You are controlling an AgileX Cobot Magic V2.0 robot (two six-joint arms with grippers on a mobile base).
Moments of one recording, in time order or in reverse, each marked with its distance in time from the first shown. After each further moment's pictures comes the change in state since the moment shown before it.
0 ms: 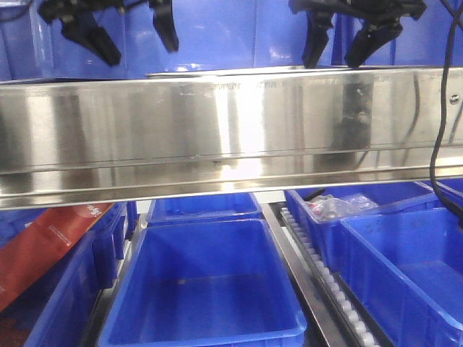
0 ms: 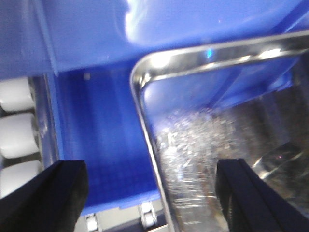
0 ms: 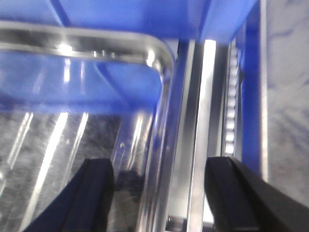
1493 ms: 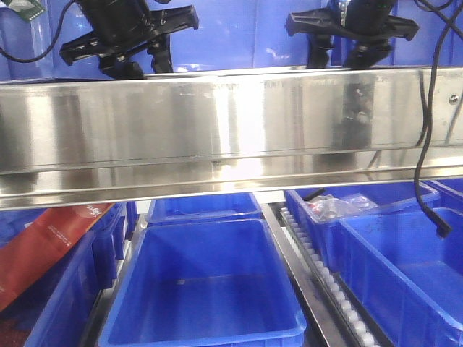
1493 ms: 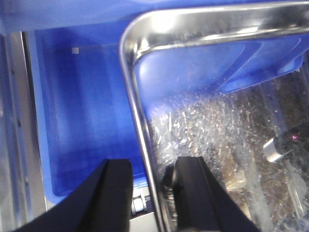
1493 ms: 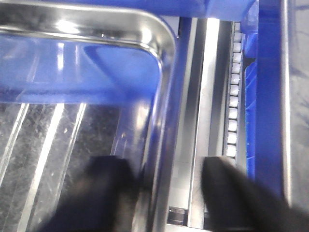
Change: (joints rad) left arm -0.002 0.083 -0.002 -0.058 -0.007 -0.007; right arm 0.000 0.047 -0.003 0.007 -0.002 0.000
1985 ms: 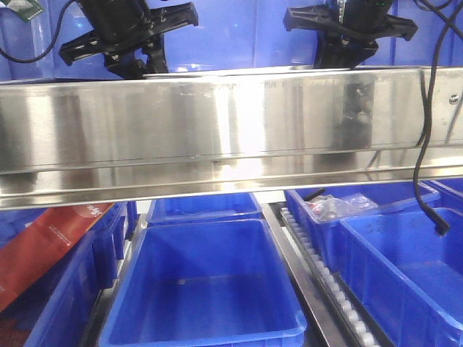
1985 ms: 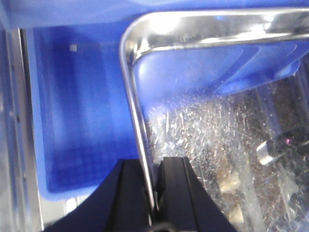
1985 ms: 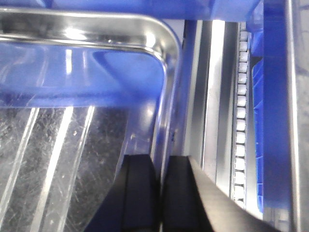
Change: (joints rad) left arm -0.001 0.000 -0.017 -0.010 0.028 -0.020; right arm 0.000 -0.003 -0.005 0.014 0.004 0.016
